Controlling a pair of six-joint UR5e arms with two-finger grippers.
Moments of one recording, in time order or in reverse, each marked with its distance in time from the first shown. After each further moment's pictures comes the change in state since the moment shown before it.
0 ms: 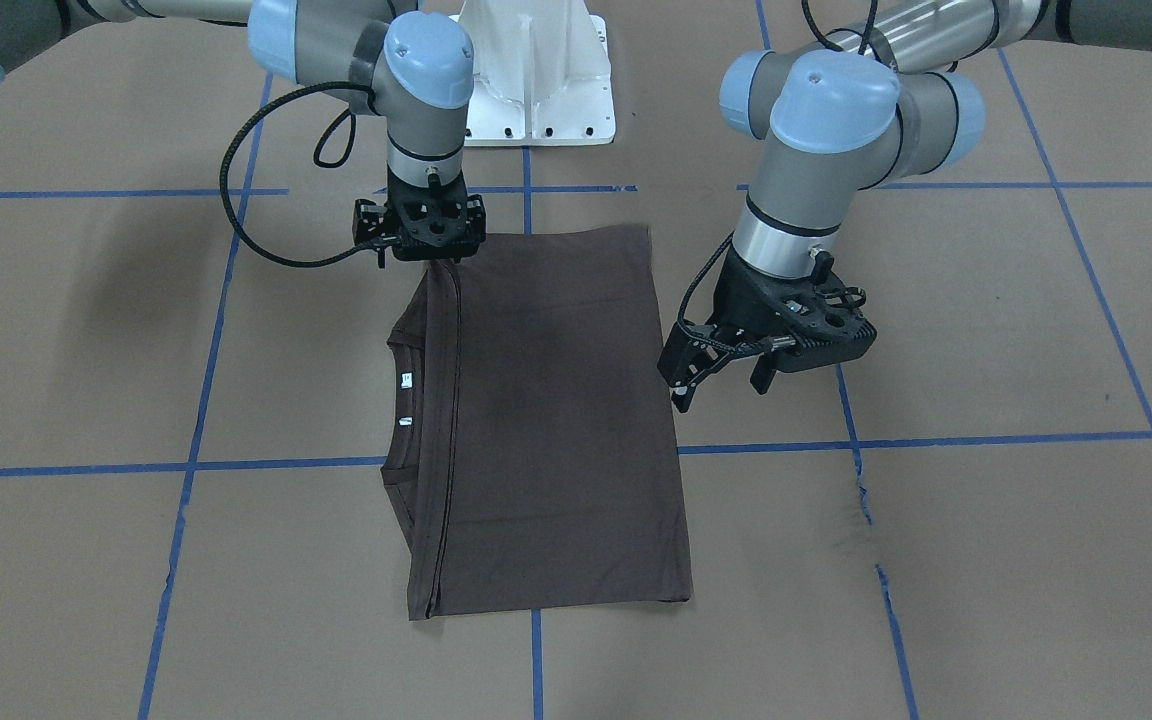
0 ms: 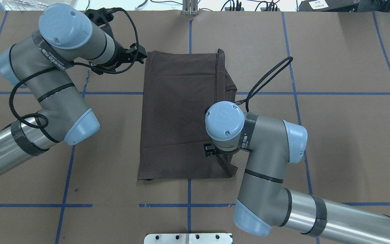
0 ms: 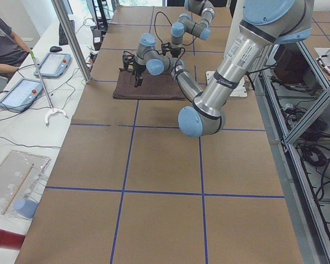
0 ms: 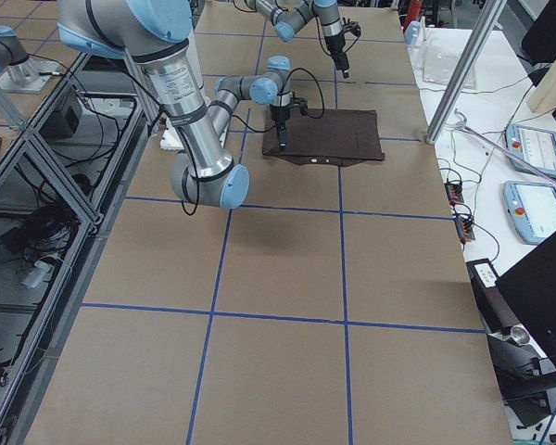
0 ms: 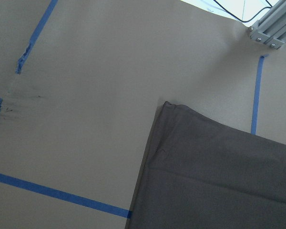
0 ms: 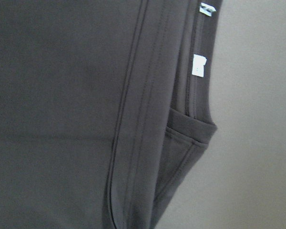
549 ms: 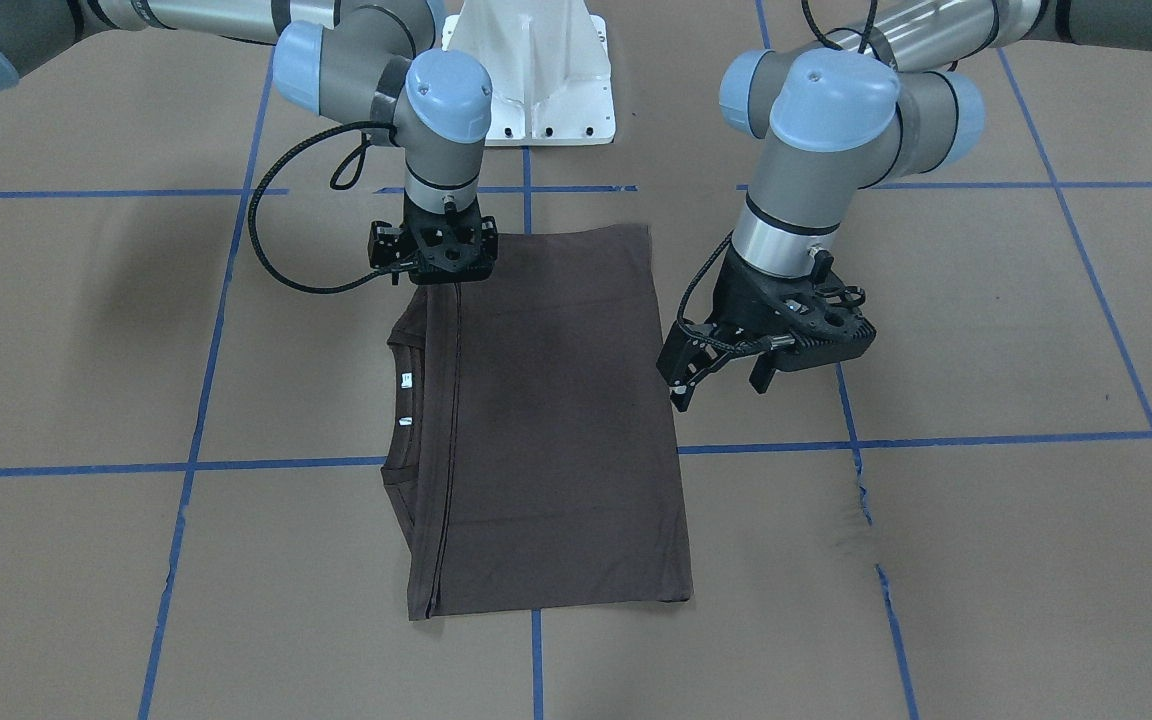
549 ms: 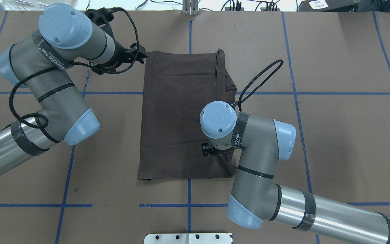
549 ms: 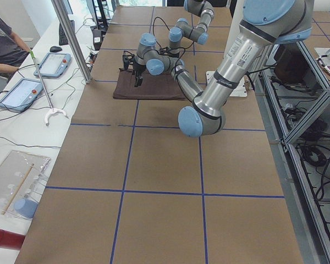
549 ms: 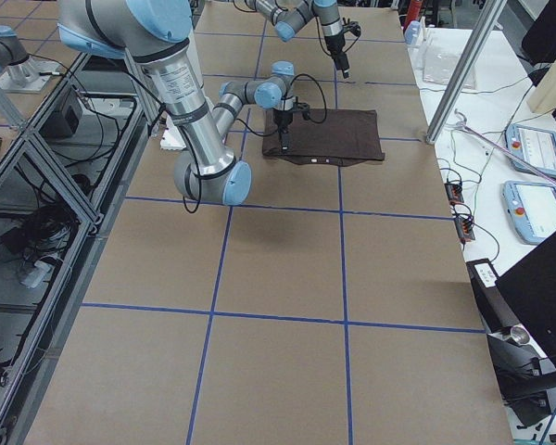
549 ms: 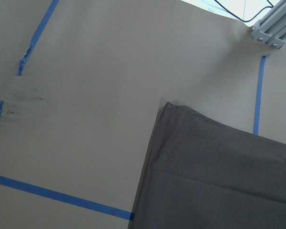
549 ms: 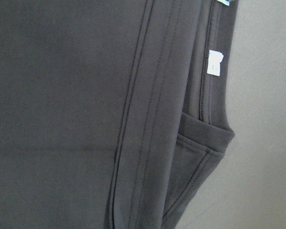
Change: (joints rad) left arm 0.000 -0.001 -0.002 0.001 -0.001 0.000; right arm 0.001 0.010 -0.068 0.021 0.020 0.001
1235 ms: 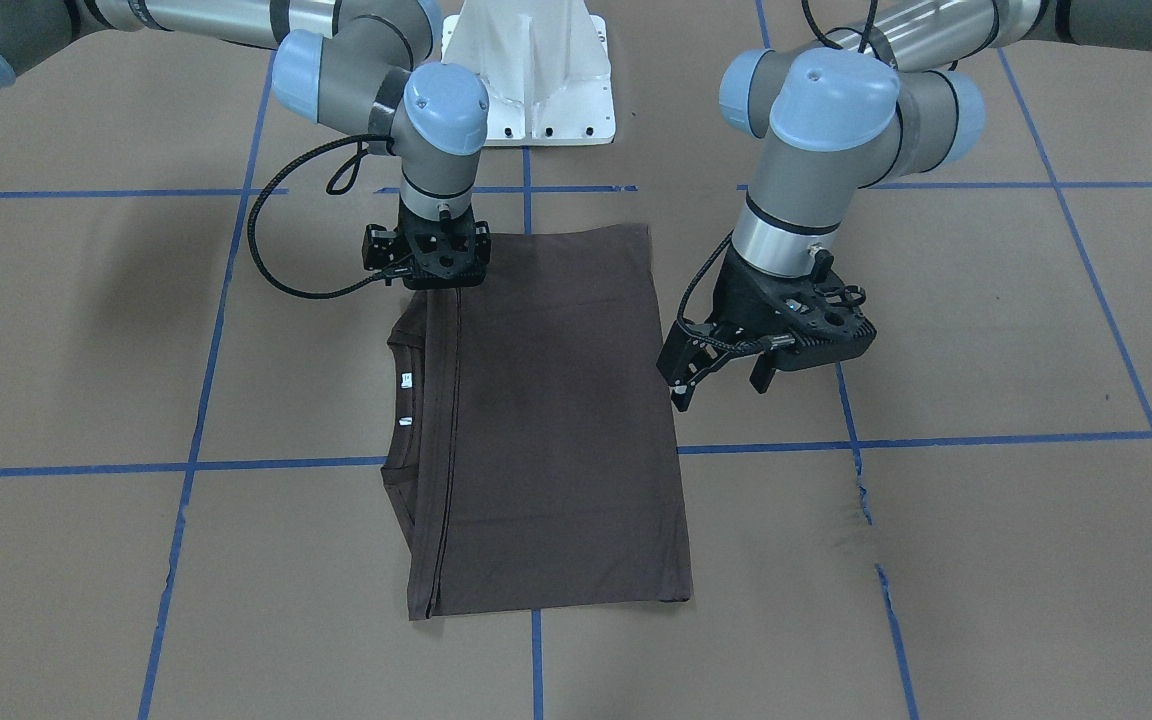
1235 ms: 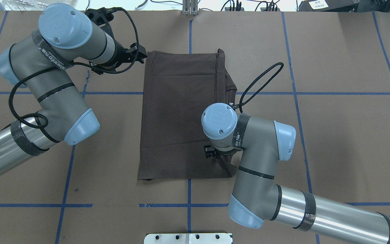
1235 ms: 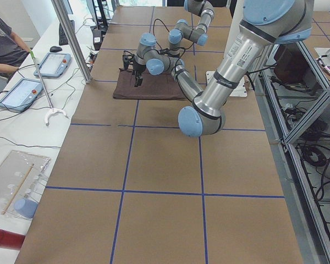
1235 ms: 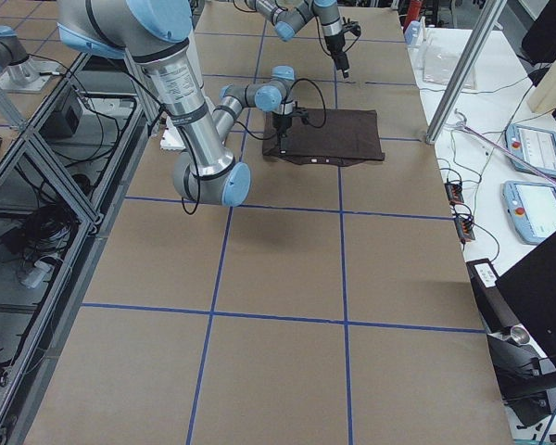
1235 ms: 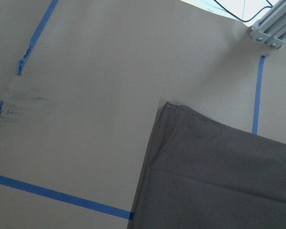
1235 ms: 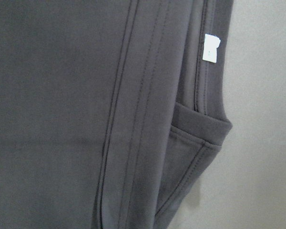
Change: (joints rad) left arm 0.000 0.000 -0.001 0.003 0.000 0.001; right arm -0.002 -0.009 -0.009 -0.004 0.012 0.001
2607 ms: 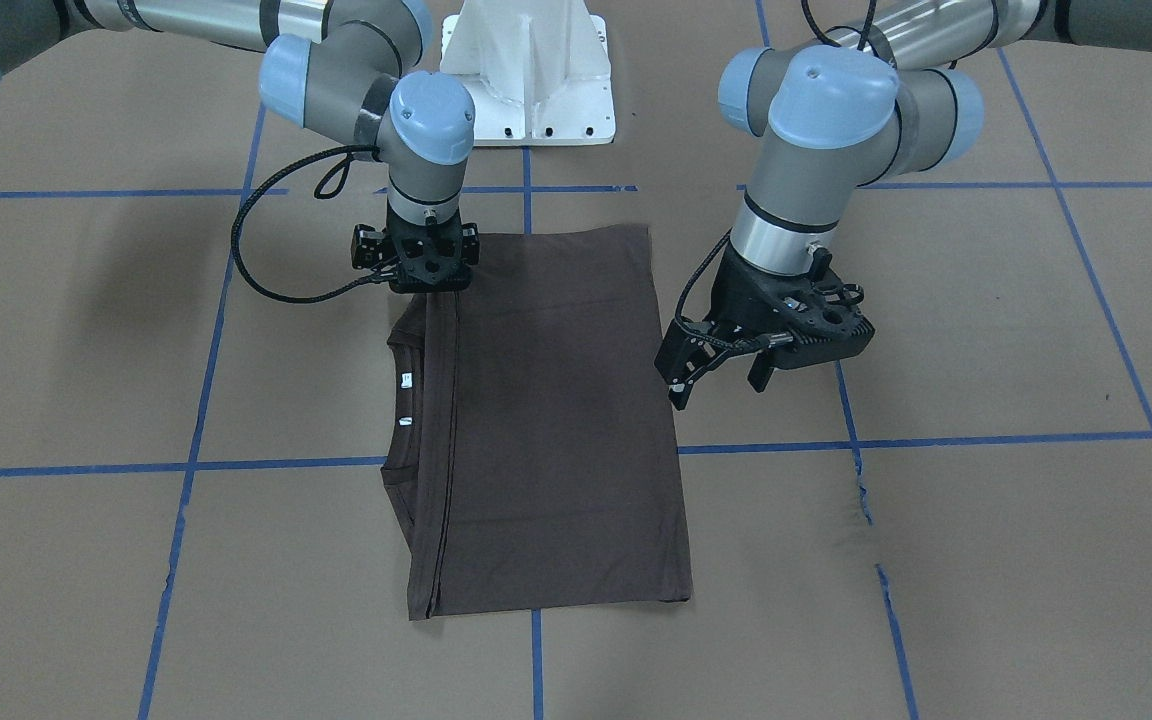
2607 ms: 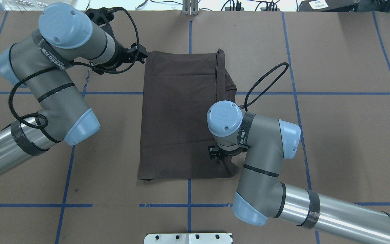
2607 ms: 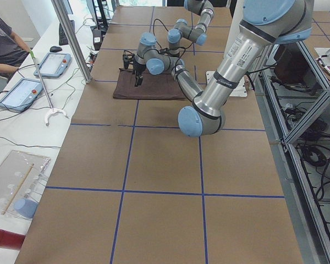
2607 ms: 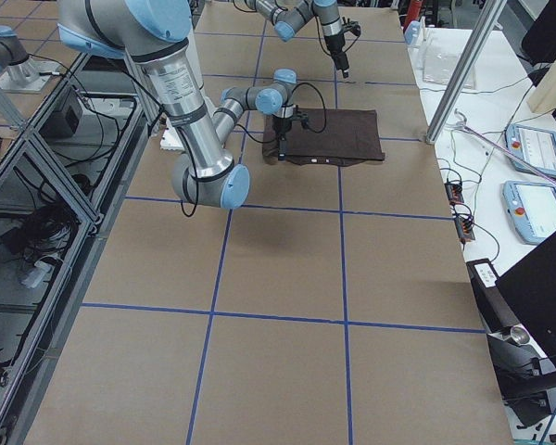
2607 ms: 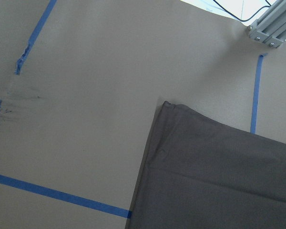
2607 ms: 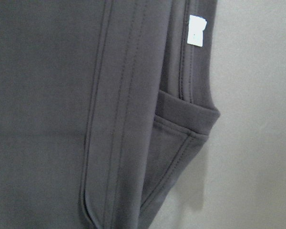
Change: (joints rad) left arm 0.001 -0.002 -0.002 0.000 -0.001 0.000; right arm 0.013 -0.018 0.004 -0.003 0.045 0.000
